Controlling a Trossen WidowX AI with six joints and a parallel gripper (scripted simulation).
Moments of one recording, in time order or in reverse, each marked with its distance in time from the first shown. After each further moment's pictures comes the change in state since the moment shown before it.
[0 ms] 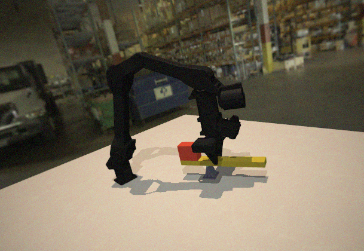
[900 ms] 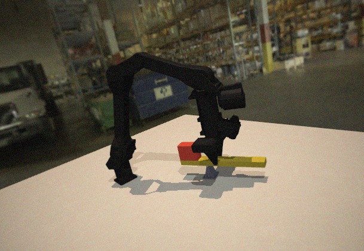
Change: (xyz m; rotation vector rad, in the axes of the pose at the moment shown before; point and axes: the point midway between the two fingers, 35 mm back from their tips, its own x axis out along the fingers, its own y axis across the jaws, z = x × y) arm 0.000 0.000 0.000 0.000 0.000 0.000
